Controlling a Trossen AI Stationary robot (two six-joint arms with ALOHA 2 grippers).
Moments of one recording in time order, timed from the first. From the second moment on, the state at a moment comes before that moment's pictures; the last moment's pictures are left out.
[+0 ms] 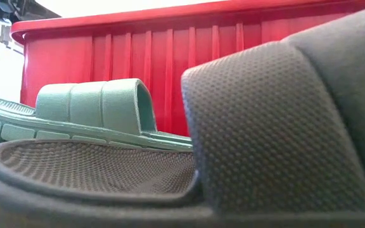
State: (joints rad) left arm 0.82 0.02 0.47 -0.55 0.32 -0.01; right arm 0.07 0.51 0.36 0.73 0.45 0.47
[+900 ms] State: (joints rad) left arm 0.82 0.02 0.47 -0.17 0.57 -0.23; right arm 0.07 0.64 0.37 0.49 0.32 0.80
